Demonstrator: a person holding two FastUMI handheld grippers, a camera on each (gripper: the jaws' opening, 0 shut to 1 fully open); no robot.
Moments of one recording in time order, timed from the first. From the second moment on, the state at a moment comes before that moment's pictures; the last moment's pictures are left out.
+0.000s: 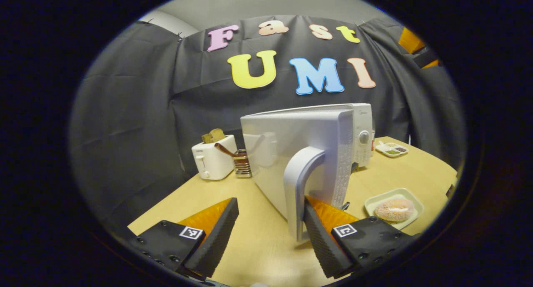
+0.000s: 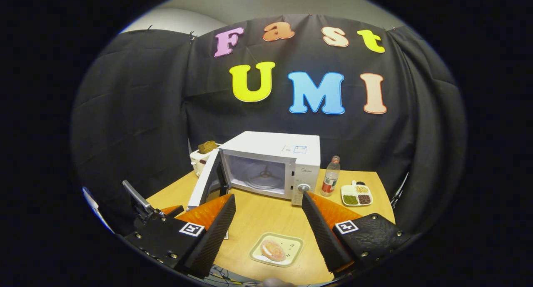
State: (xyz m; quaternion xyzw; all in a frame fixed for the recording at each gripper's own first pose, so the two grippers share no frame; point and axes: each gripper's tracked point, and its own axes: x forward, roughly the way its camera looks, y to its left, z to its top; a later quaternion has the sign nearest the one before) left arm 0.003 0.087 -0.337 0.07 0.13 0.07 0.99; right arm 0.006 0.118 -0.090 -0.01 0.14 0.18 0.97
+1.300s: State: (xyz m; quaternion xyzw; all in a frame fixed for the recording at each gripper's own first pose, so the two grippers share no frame) left arm -0.094 0.186 -0.223 0.05 0.10 0.12 0.99; right arm 0.014 0.120 -0.195 -0.08 0.18 0.17 0.96
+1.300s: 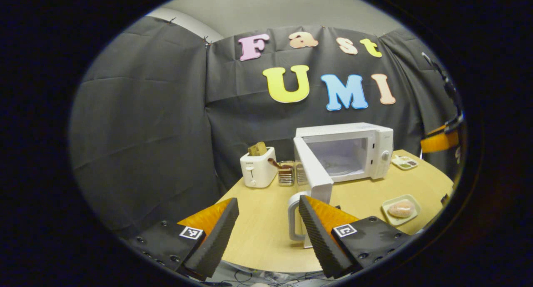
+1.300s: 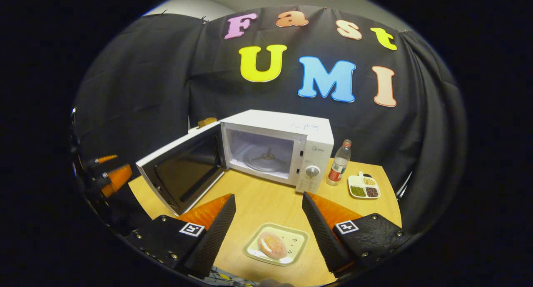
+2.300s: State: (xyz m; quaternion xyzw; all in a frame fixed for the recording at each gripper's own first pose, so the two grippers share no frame) left arm -0.010 0.110 -0.130 0.05 0.04 0.07 1.00; right arm 0.032 0.110 -0.400 -0.22 0.30 0.22 0.90
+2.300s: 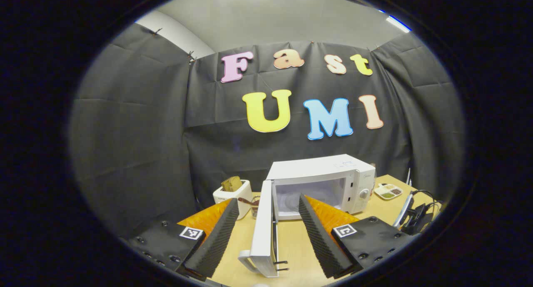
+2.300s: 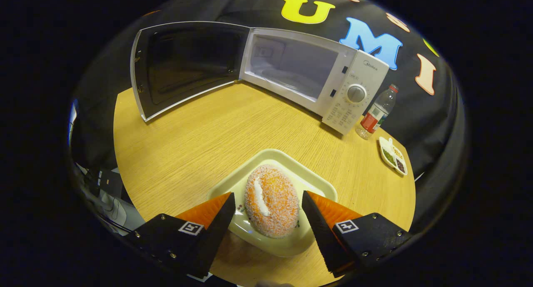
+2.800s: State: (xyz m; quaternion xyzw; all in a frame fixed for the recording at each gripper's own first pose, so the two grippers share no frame) left arm 0.014 0.105 -0.138 0.05 0.05 0.06 1.00; right arm 0.042 0.118 -0.405 -0.19 0.34 0.25 0.89
